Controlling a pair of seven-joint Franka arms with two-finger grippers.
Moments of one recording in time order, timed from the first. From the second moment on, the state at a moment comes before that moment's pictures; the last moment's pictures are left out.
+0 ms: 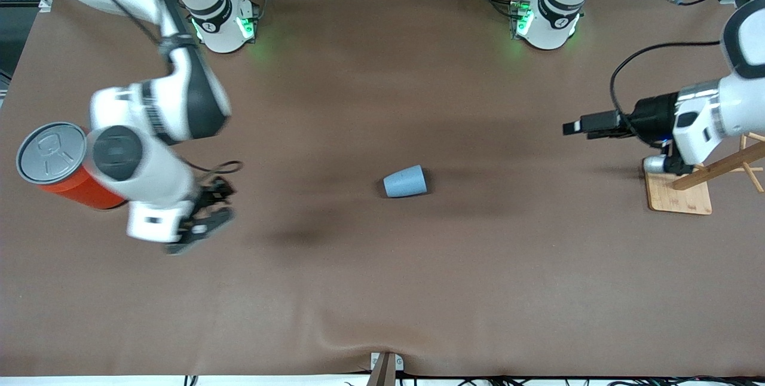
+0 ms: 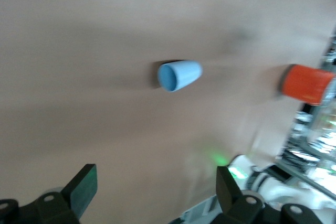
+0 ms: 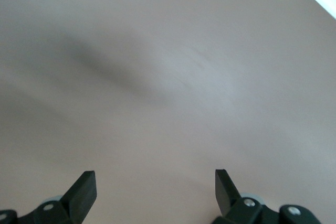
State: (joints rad) left arm -0.03 0.11 0.03 -1.85 -0.76 1.68 0.08; right arm 0.20 0.45 -0.02 -1.39 -0.12 1.78 -0.34
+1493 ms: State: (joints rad) left arm -0.20 0.46 -0.18 -2.11 -1.57 2.21 0.68; right arm -0.03 0.00 -0.02 -1.59 -0.02 1.46 0.07
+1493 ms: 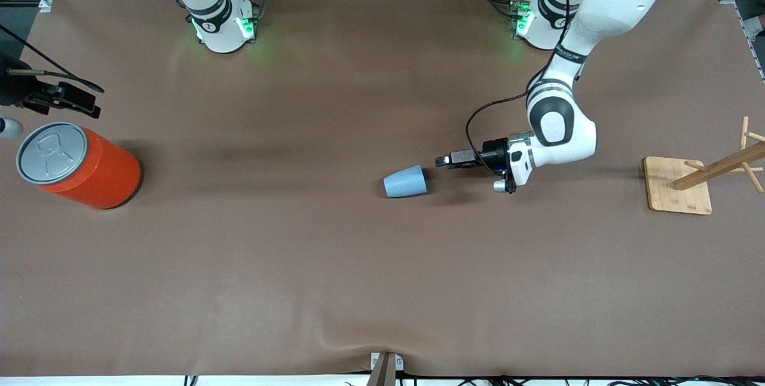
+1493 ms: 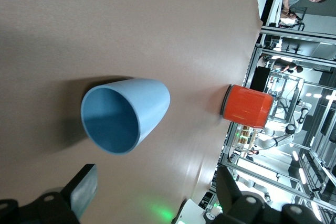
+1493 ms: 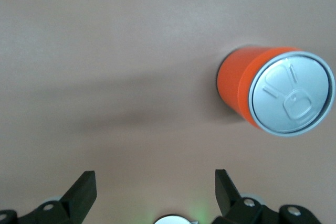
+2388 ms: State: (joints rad) left arm -0.27 0.62 -0.18 -1.98 -1.67 2.21 0.71; right arm -0.03 0.00 -0.01 -1.54 0.05 1.52 0.07
